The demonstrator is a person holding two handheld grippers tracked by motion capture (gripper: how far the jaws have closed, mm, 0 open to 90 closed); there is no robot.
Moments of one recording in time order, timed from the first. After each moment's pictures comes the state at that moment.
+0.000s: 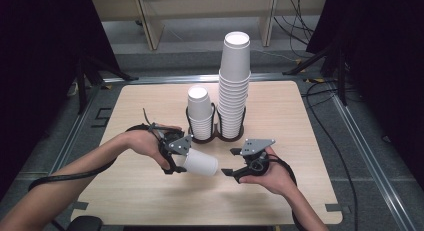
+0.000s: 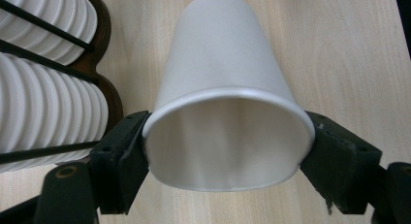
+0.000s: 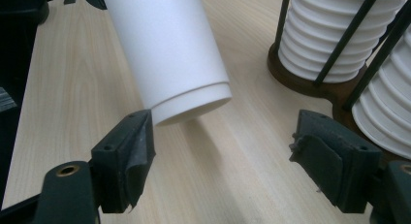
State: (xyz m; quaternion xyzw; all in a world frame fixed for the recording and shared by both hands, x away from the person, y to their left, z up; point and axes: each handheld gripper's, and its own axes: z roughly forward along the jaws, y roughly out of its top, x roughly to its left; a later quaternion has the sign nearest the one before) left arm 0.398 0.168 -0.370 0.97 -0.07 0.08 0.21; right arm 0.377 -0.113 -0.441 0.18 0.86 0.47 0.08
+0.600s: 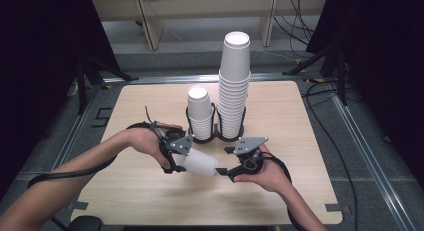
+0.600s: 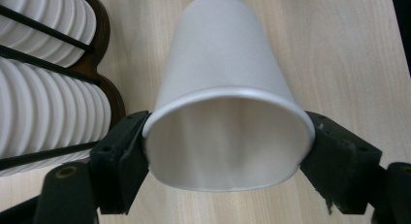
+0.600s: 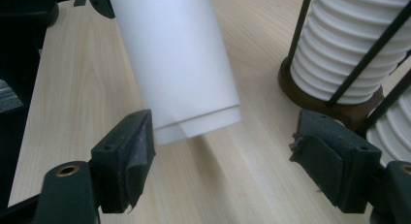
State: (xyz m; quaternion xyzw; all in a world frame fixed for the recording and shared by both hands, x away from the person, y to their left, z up) left arm 0.398 0.164 -0.362 0.97 -0.08 0.08 0.20; right arm 0.380 -0.097 -0.433 0.16 0.86 0.47 0.08
